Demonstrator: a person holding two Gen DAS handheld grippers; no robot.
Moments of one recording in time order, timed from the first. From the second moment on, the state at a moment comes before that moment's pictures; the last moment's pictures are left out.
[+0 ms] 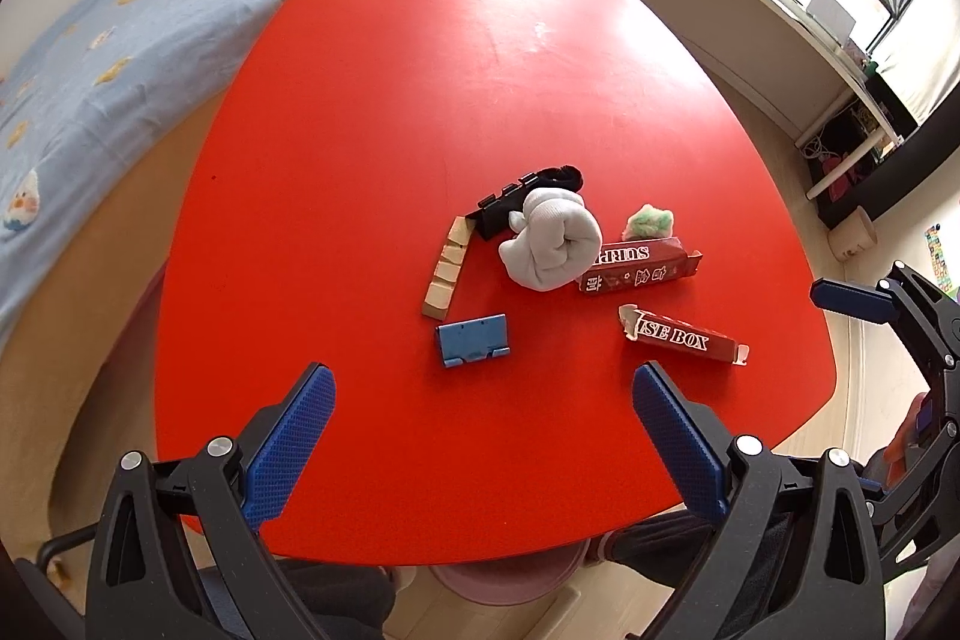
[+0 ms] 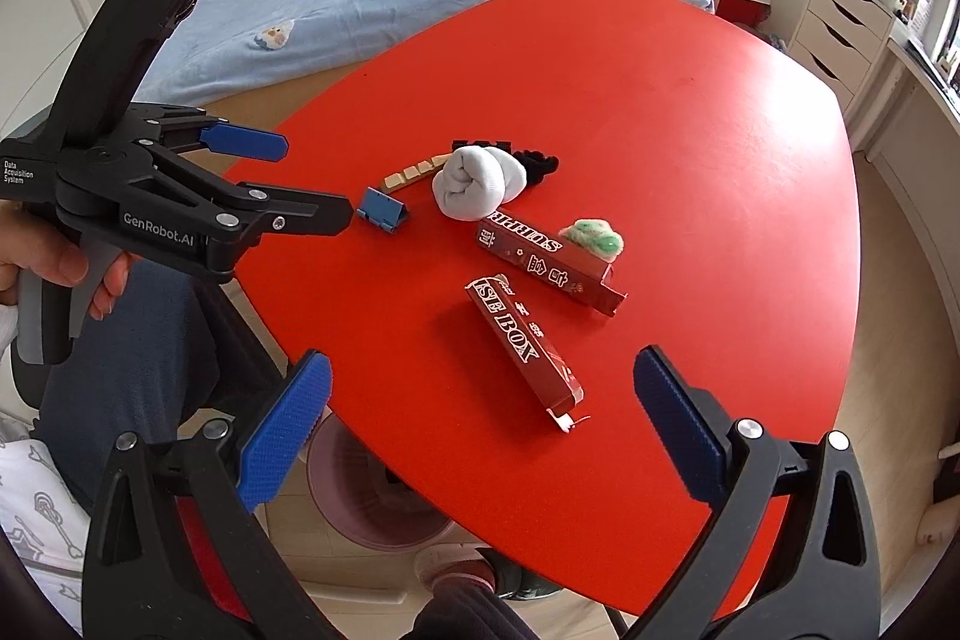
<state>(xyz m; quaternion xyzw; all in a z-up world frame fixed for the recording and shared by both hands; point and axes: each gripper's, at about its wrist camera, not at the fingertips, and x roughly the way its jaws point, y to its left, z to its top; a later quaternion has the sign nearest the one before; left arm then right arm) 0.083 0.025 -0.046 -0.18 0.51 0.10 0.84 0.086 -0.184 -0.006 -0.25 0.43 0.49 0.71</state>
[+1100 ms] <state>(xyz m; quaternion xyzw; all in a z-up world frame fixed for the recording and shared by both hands) 0.104 0.020 -0.084 -0.14 0.52 0.18 0.82 0.111 -0.162 -0.063 -0.29 0.47 0.50 0.67</state>
